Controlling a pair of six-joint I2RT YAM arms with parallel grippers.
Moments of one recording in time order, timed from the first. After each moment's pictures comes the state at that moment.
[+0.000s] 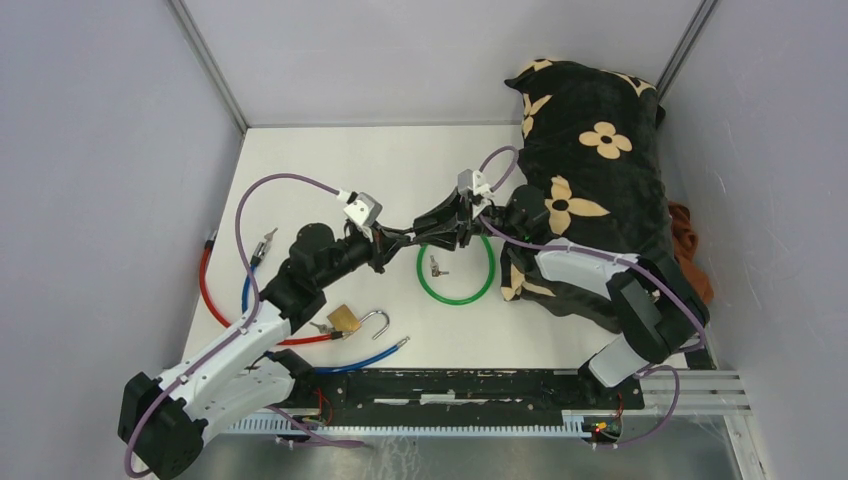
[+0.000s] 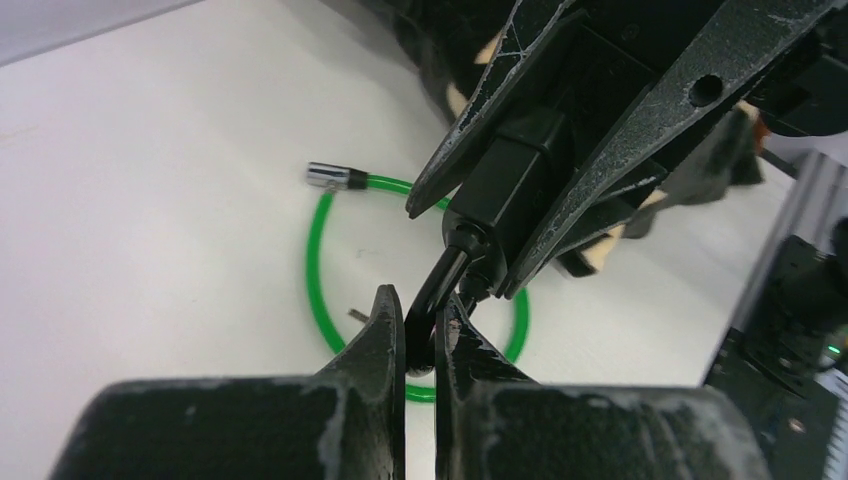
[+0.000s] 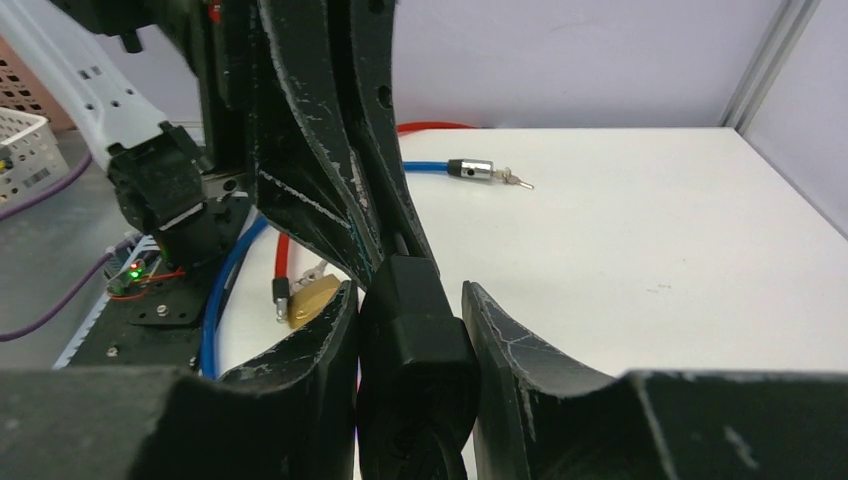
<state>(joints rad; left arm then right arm) -0.62 0.88 0.57 0.20 0.26 -0.15 0.63 1.60 0.83 0.96 -0.94 0.13</state>
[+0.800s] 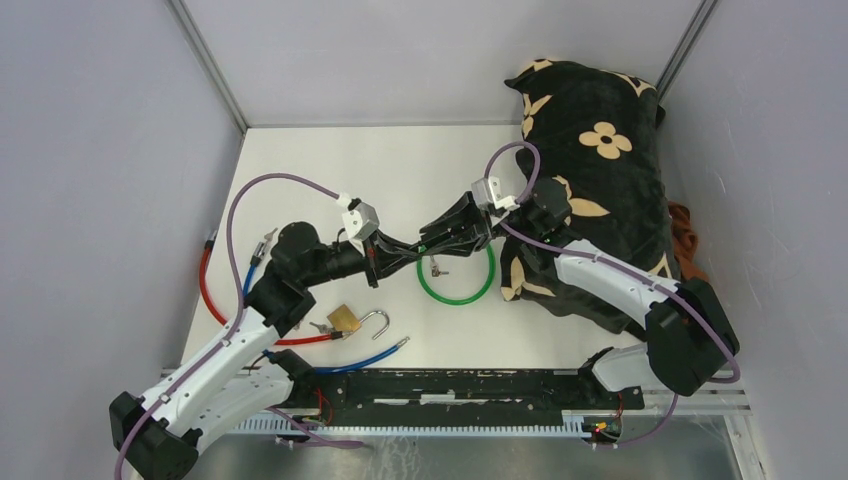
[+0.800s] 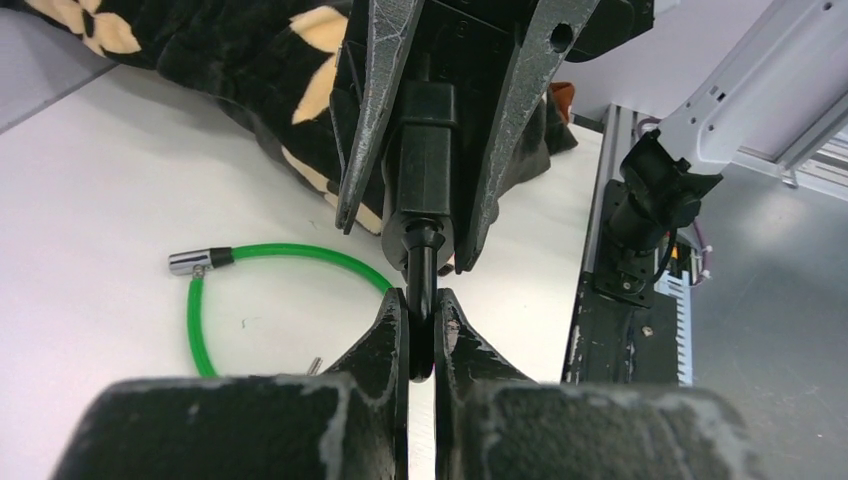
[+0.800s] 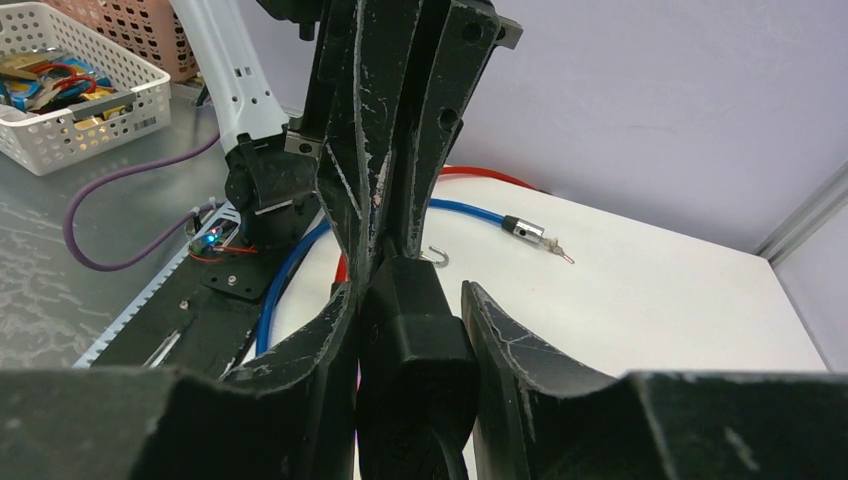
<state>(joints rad) -0.63 0.82 0.68 0.12 0.64 -0.14 0.62 1.41 0.86 0.83 -1.18 0.06</state>
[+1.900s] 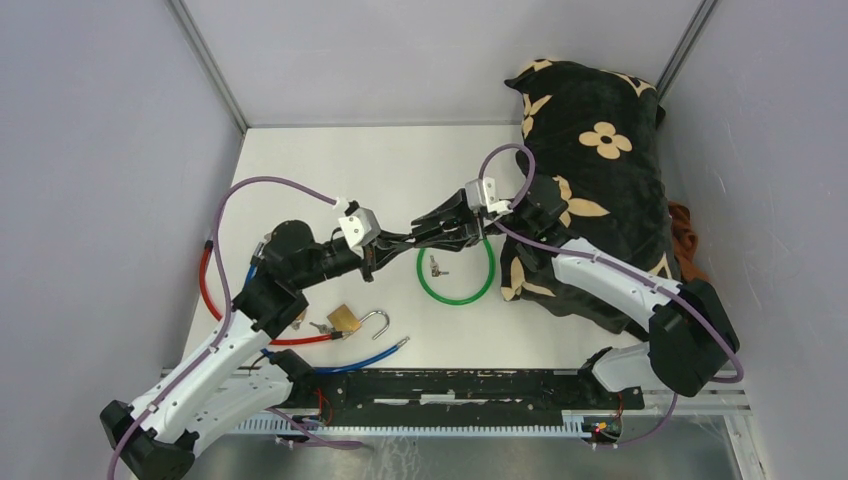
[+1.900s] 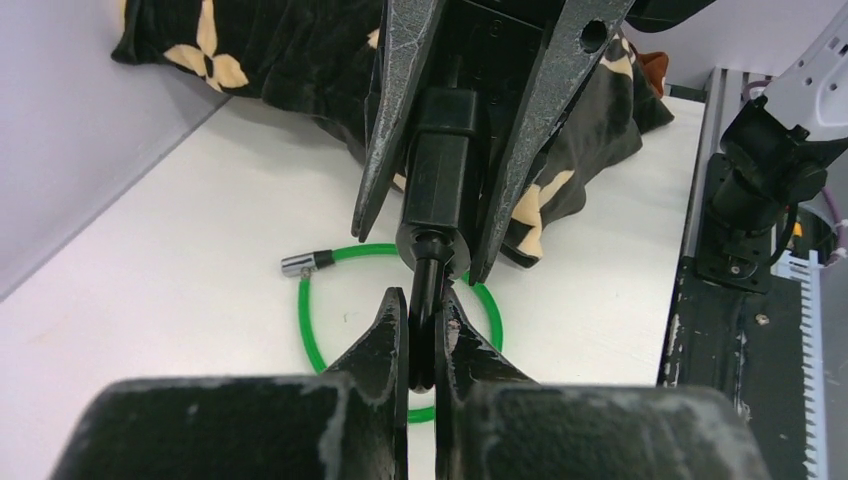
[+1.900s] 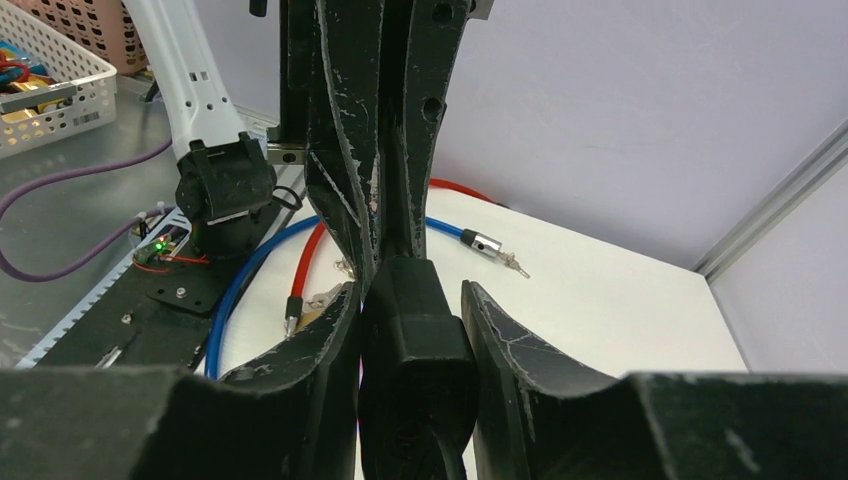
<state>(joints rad) -0.66 0.79 0.75 -0.02 0.49 0.09 0.67 1.42 0.91 0.77 -1.10 -0.05</state>
